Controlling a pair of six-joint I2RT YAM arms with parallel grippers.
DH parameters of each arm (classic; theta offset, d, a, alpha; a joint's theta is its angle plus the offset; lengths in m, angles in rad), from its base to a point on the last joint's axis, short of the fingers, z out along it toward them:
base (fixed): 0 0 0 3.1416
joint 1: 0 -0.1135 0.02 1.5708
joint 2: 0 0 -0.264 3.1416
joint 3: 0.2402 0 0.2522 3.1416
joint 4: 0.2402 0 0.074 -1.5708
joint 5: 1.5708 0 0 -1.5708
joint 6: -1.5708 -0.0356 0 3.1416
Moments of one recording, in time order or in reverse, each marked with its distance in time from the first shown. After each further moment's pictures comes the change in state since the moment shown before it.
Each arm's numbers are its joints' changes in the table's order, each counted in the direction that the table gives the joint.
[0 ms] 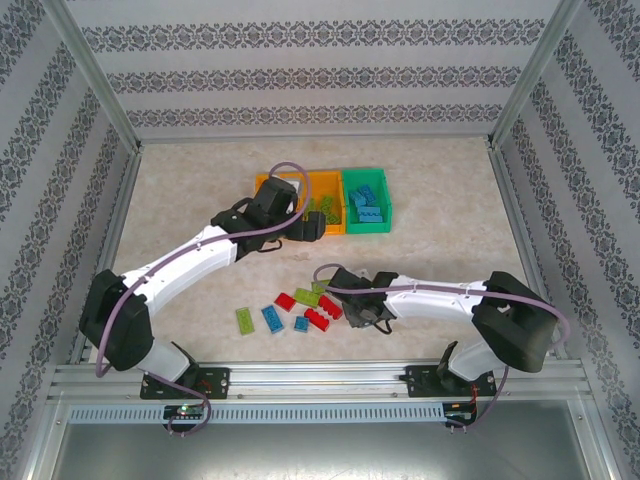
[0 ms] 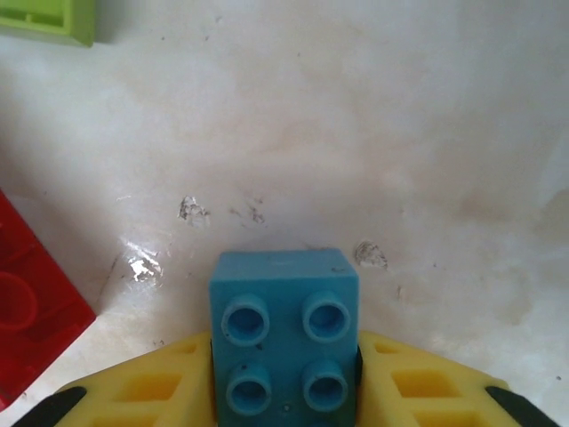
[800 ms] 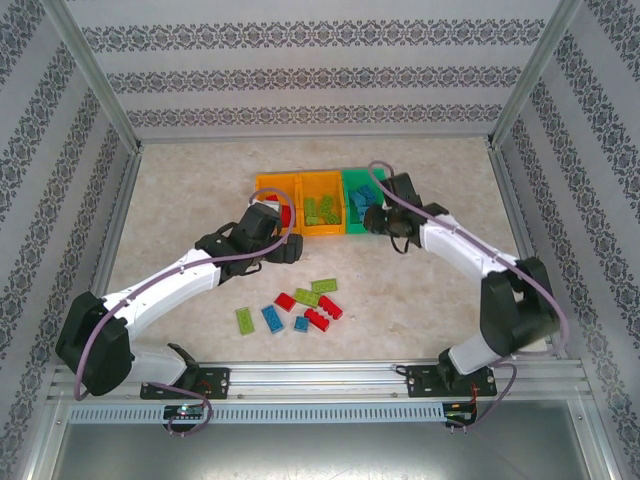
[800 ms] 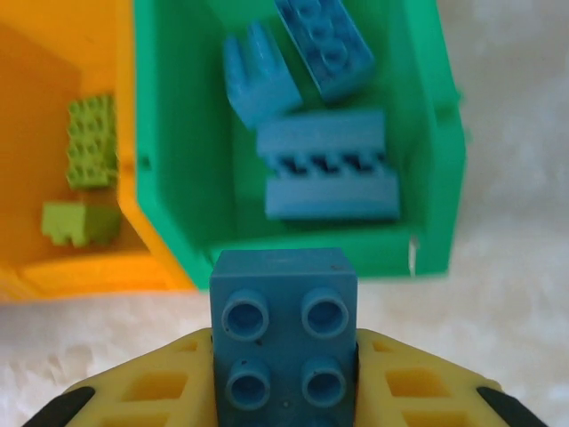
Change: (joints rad) left arm 0.000 -0.157 -0.224 0.023 -0.124 0.000; right arm 0.602 0.090 0.359 -0.220 -0.212 0.190
